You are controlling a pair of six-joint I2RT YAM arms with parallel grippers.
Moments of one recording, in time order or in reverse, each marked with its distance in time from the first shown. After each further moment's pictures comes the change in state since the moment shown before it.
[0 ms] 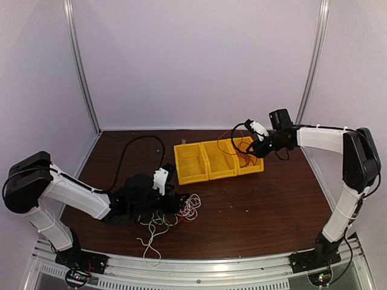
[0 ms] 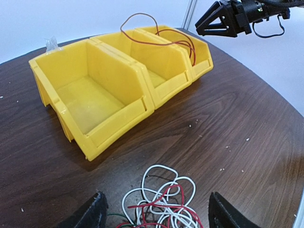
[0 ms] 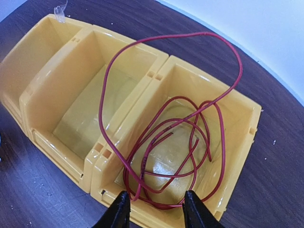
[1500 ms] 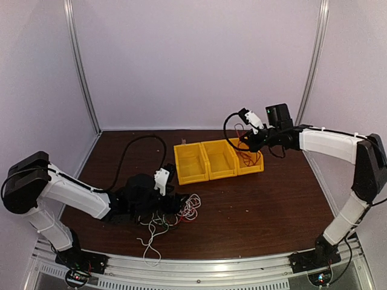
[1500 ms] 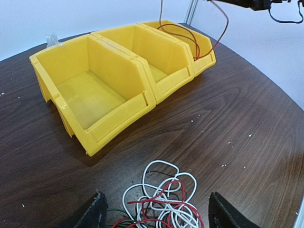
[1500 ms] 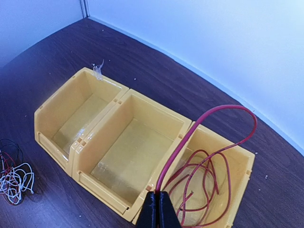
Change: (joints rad) left arm -0.011 -0.032 0.019 -0.067 -0.018 -0.004; right arm 0.141 -0.091 0.025 0.074 0.059 0.108
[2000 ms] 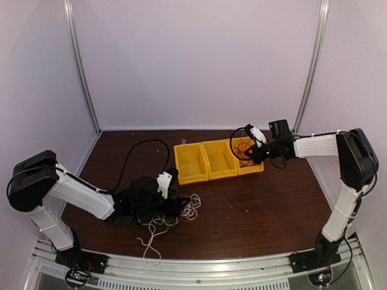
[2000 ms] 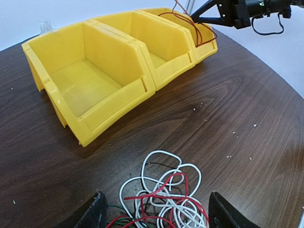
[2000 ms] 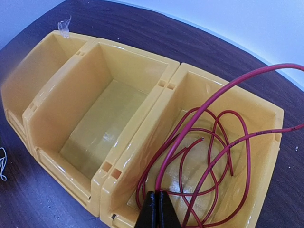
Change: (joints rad) left arm 0.000 0.068 0.002 0.022 0.018 -0.001; right arm -0.135 0.101 -0.163 0.202 -0.133 0.006
